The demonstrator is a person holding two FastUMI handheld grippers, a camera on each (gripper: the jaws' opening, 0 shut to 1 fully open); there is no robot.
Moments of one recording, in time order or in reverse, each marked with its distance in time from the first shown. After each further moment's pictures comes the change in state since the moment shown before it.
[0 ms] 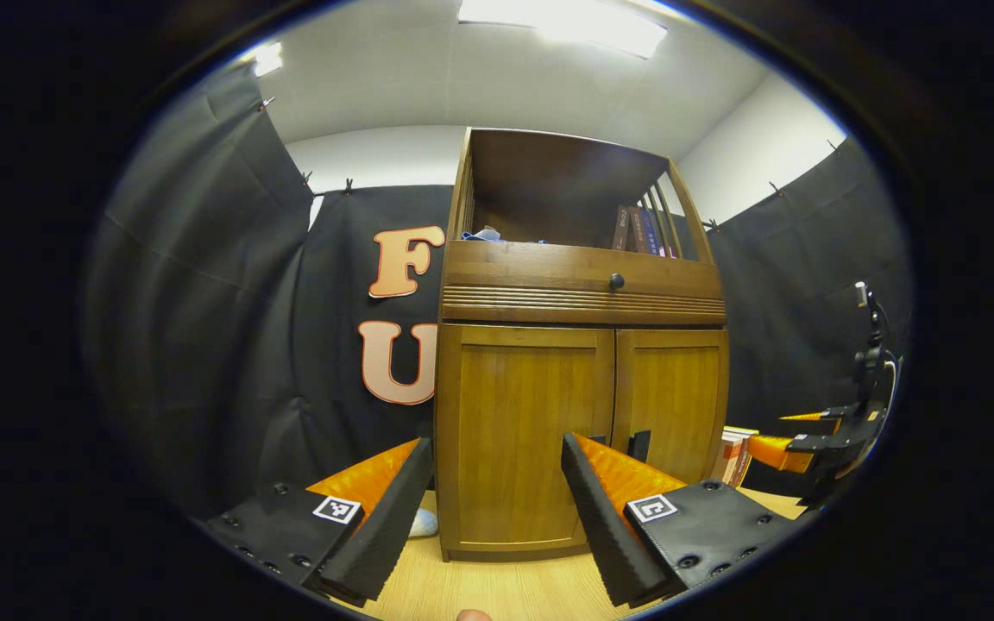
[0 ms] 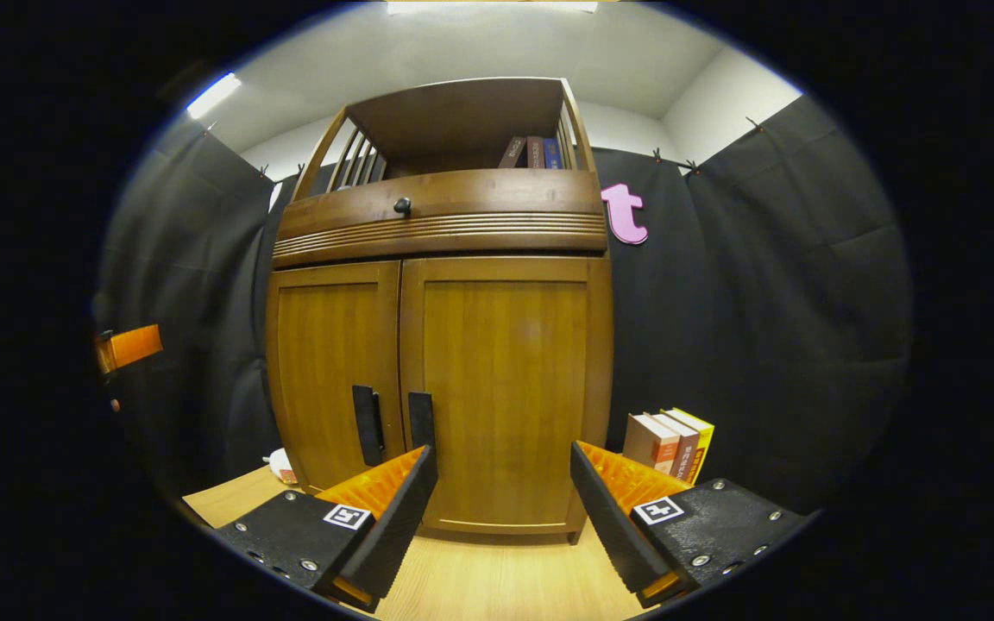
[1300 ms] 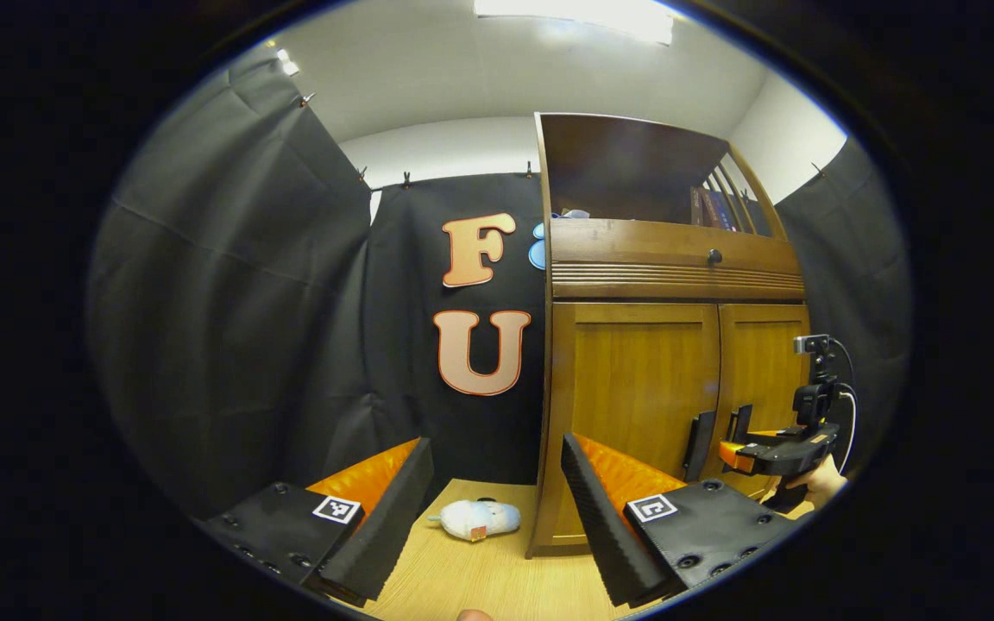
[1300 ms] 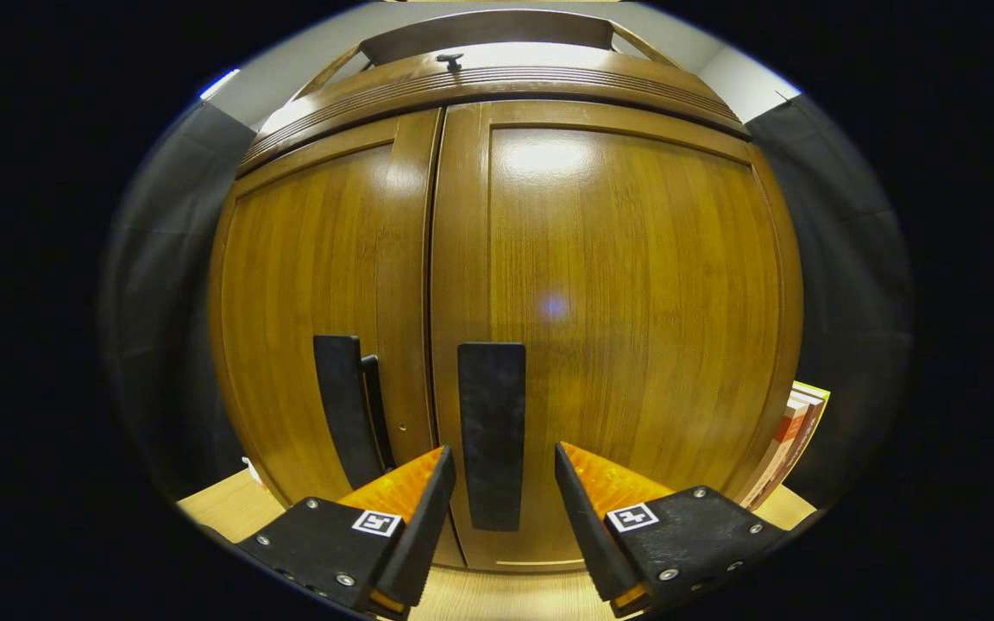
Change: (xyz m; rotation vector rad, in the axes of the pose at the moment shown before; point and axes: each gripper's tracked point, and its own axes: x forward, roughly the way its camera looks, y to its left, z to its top) left arm 0.004 0.119 -0.026 0.027 0.031 0.189; right arm 0.178 0.082 -0.083 0.009 0.092 0.028
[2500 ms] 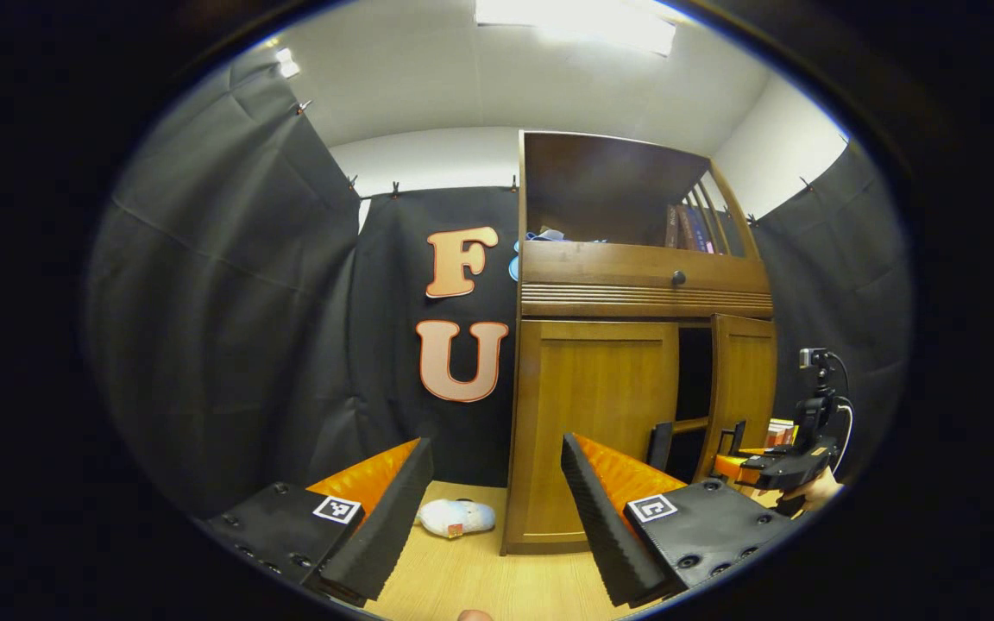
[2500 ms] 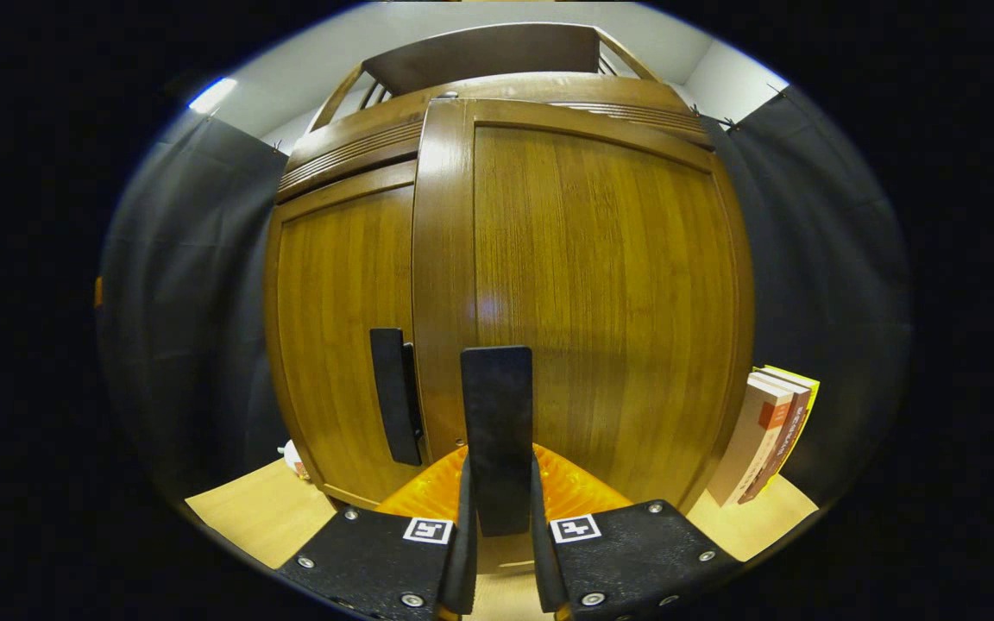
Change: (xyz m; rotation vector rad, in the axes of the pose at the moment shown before) left arm -0.045 -0.039 0.022 -0.006 -0.041 -0.062; right arm -0.088 -0.016 -0.002 0.018 -0.014 0.090
